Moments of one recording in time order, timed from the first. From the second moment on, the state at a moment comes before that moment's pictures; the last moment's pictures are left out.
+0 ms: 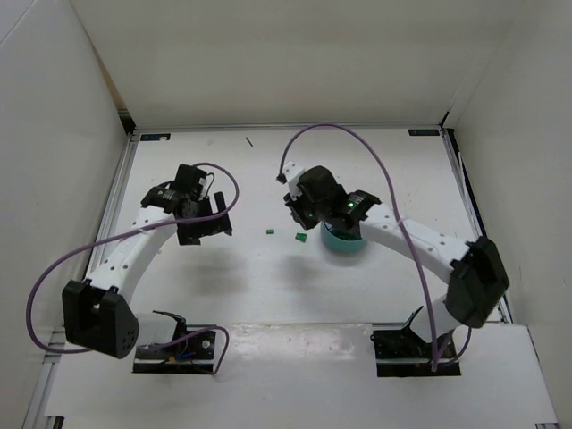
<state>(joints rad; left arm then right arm) -0.29 1.27 1.08 -0.96 0.02 -0.52 0.86 1.55 1.24 -0.44 0.01 -0.05</state>
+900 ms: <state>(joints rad) -0.52 1.82 1.52 -0.90 0.06 -0.48 0.72 1.24 1.02 -0.72 0.30 0.03</state>
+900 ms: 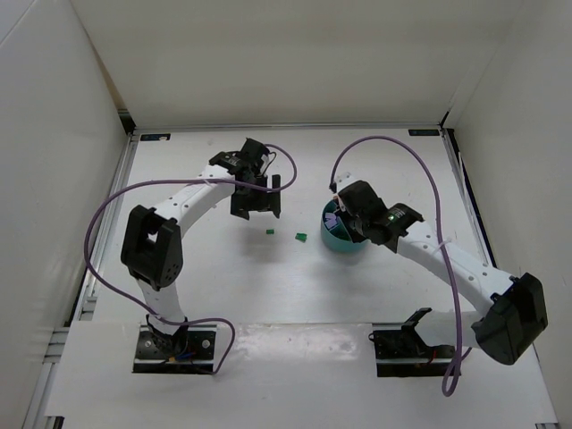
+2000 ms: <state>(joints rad) -0.59 2.03 1.63 -0.93 0.04 -0.49 0.69 1.09 1.02 -0.70 0.32 0.07</state>
